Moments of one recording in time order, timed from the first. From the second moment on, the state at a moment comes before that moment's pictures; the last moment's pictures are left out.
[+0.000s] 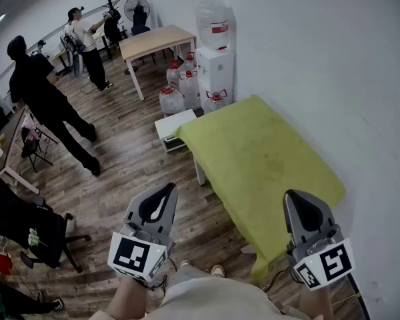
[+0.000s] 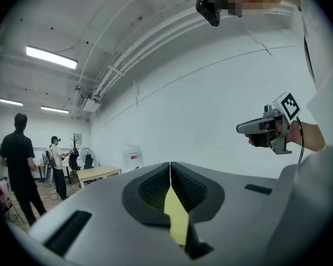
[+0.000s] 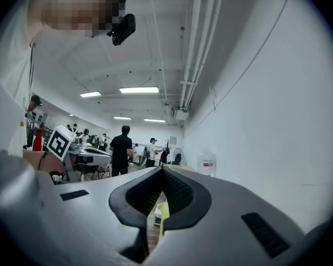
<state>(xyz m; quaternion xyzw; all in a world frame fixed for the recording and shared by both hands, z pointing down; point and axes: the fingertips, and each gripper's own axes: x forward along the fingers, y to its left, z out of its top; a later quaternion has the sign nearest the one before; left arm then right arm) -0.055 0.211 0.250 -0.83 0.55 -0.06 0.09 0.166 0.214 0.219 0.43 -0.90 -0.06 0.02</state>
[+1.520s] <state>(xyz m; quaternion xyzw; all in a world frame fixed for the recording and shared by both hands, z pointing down) -0.051 0.120 0.258 -0.82 0.57 -0.01 0.06 0.220 0.108 0.250 0.52 -0.85 -0.02 0.00</state>
